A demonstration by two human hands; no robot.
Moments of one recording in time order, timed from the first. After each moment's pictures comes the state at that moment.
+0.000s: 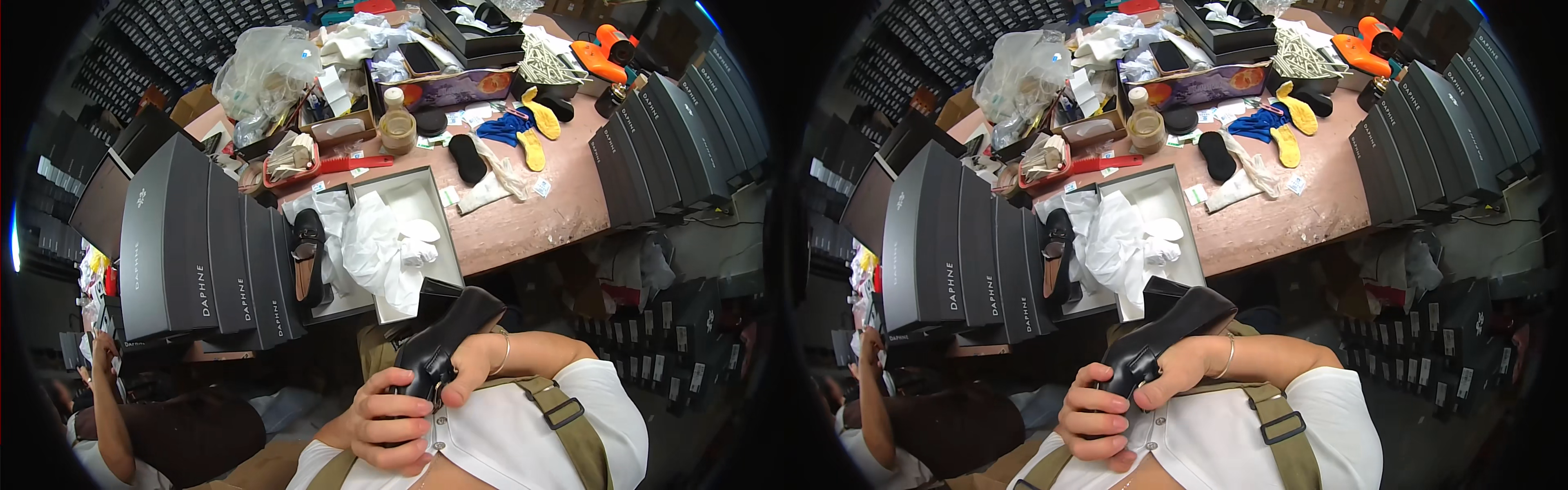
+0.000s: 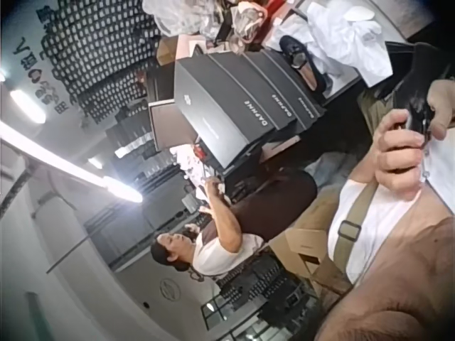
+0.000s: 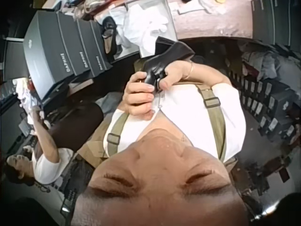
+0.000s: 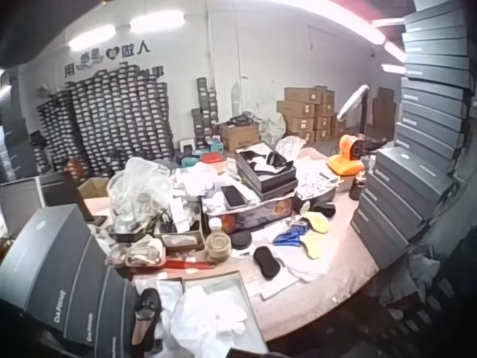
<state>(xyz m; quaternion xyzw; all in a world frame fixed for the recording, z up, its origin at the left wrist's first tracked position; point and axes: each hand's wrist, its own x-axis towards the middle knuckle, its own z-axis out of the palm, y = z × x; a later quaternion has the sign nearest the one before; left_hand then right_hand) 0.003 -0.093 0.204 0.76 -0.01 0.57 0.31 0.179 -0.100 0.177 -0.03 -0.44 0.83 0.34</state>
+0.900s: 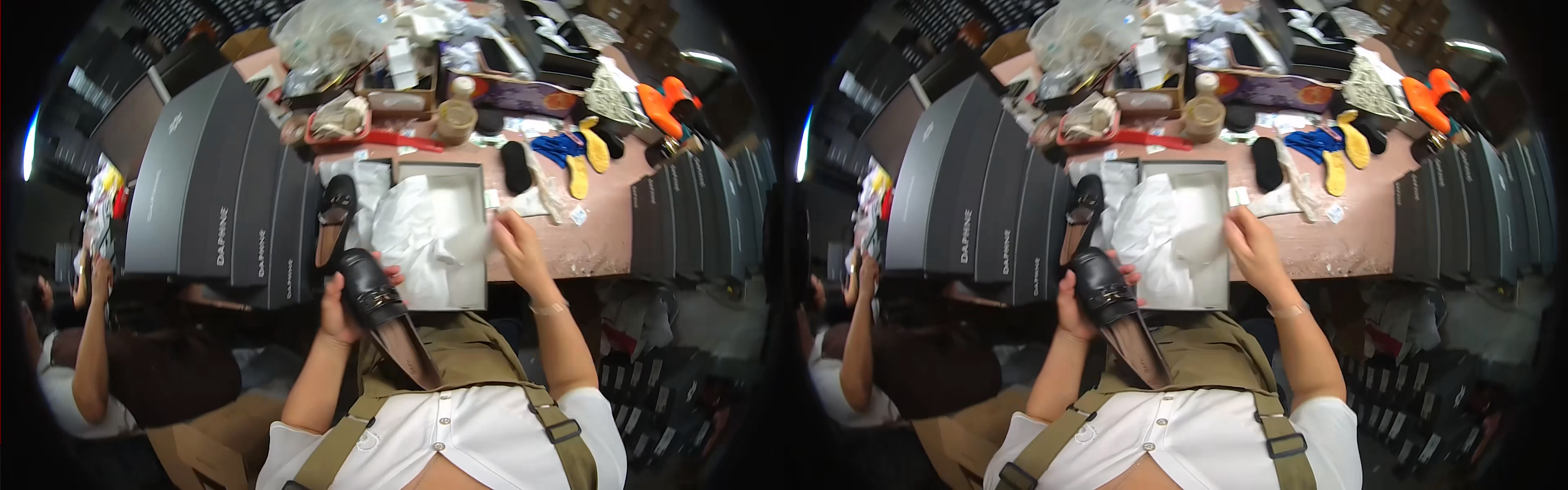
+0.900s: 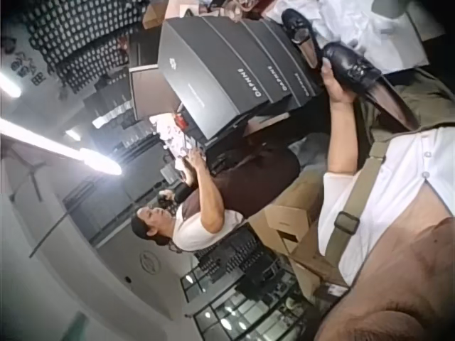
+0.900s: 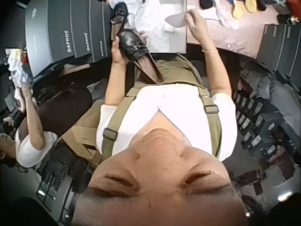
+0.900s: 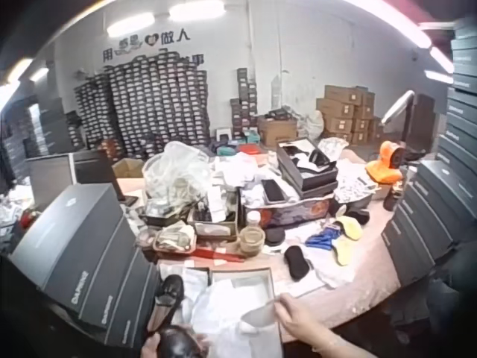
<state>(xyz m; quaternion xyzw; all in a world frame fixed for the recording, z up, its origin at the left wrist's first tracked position) -0.041 -0.021 0.082 0.16 0.20 0.41 0.88 0.262 -0.018 0.124 -0.60 -0.57 0.36 0.44</state>
